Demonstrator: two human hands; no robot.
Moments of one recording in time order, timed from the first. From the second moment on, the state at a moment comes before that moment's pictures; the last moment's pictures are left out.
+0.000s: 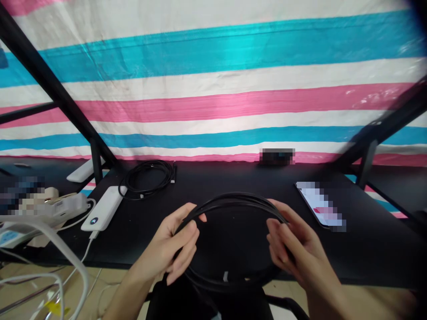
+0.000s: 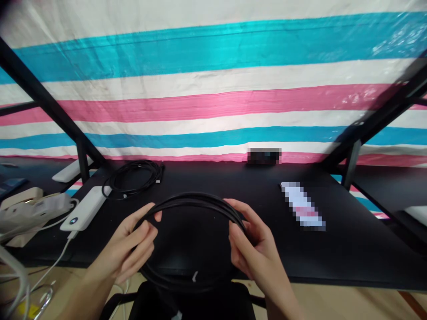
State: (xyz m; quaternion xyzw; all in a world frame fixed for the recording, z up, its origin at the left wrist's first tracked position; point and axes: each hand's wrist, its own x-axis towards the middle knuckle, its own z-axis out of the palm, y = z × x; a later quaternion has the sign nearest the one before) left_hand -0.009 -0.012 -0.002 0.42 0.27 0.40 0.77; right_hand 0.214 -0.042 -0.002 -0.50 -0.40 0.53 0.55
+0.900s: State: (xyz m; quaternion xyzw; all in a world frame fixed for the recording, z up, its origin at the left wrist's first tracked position) left_hand -0.002 -0.022 0.011 0.66 0.38 0.50 0.40; right_hand 0.201 -0.050 -0.006 -0.48 -0.57 0.18 0.63
